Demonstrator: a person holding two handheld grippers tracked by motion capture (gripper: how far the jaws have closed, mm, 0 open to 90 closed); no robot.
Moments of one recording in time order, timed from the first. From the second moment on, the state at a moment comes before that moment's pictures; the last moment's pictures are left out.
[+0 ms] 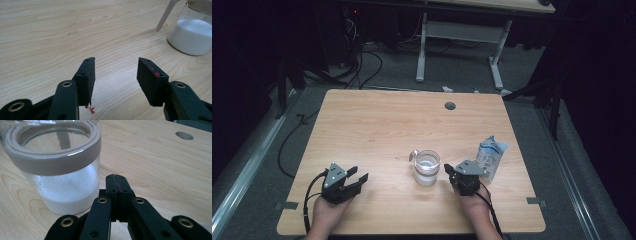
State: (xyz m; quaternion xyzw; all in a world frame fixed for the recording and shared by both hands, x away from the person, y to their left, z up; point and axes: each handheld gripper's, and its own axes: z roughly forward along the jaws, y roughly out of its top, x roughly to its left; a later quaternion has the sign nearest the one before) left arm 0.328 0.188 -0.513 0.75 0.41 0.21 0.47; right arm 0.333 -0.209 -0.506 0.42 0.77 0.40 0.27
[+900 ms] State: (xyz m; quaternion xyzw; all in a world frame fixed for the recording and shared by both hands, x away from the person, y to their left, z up) left arm 0.326 0.194 -0.514 0.75 0.42 0.21 0.47; right arm 0.359 -0.193 -0.497 0.41 0.76 0.42 0.28
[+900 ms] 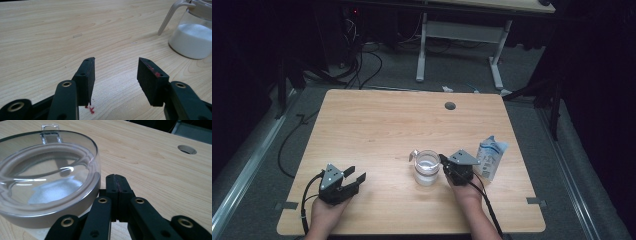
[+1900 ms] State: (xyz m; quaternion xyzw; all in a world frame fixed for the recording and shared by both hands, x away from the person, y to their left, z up) left arm 0.328 0.192 -0.515 0.75 0.42 0.21 0.47; right arm 0.317 -0.175 -0.494 0.38 0.77 0.44 0.27
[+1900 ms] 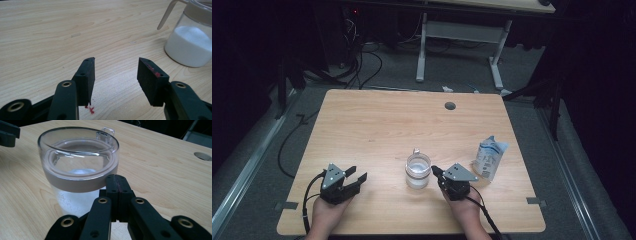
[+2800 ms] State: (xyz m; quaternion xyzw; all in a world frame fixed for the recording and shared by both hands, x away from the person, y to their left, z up) left arm 0.328 0.192 -0.515 0.75 0.42 0.22 0.47; right arm 0.304 -0.200 -0.502 0.39 0.77 0.43 0.28
